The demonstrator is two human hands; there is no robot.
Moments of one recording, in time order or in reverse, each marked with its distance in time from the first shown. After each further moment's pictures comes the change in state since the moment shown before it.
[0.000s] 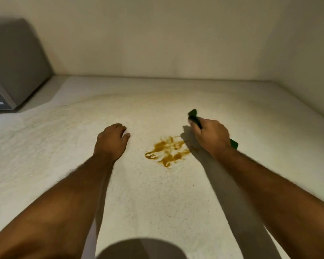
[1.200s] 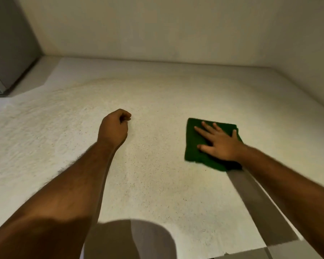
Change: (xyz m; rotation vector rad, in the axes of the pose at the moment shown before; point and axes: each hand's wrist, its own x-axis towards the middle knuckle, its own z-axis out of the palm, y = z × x) left_hand 0.002 -0.020 0.008 -0.550 0.066 -0.122; right_hand -0.051 0.022 0.025 -0.255 -0.645 0.007
